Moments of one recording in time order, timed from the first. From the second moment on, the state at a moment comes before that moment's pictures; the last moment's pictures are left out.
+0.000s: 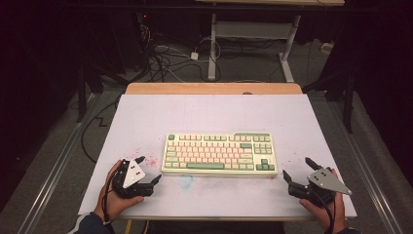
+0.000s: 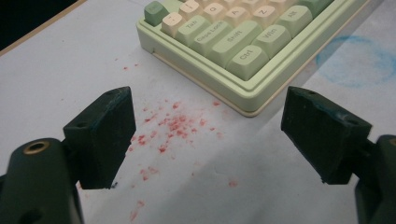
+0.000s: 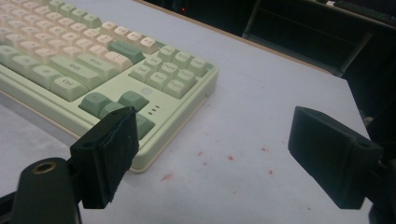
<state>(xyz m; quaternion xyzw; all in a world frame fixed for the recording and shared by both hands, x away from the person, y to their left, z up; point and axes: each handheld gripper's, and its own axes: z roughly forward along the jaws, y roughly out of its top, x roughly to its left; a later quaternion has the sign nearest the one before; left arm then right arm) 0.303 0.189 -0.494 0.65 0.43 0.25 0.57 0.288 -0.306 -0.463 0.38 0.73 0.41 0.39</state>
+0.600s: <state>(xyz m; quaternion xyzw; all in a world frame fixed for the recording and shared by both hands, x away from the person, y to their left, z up) 0.304 0.190 -0.495 0.66 0.42 0.25 0.57 0.289 -0.308 -0.463 0.38 0.73 0.41 0.39</state>
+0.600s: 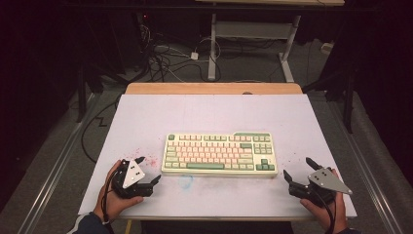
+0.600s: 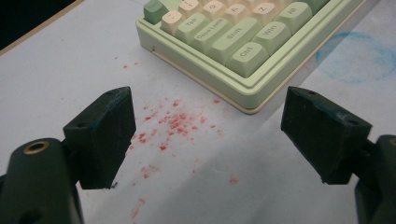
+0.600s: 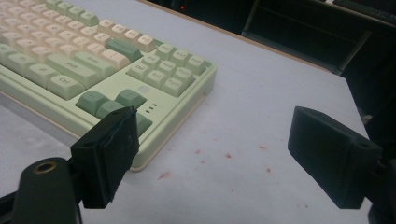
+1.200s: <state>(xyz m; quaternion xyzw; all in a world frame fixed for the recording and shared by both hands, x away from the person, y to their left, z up) 0.310 0.186 -0.494 0.66 0.43 0.26 0.56 0.303 -0.319 -0.441 0.40 0.72 0.44 0.37</state>
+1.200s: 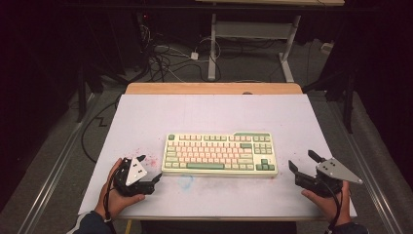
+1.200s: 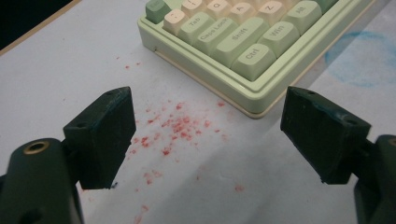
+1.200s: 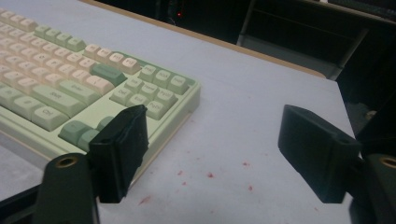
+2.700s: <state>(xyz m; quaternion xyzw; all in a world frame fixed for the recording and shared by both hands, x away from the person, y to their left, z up) 0.348 0.167 -0.445 0.63 0.42 0.23 0.61 0.356 -0.220 -0.430 0.30 0.82 0.42 0.25</state>
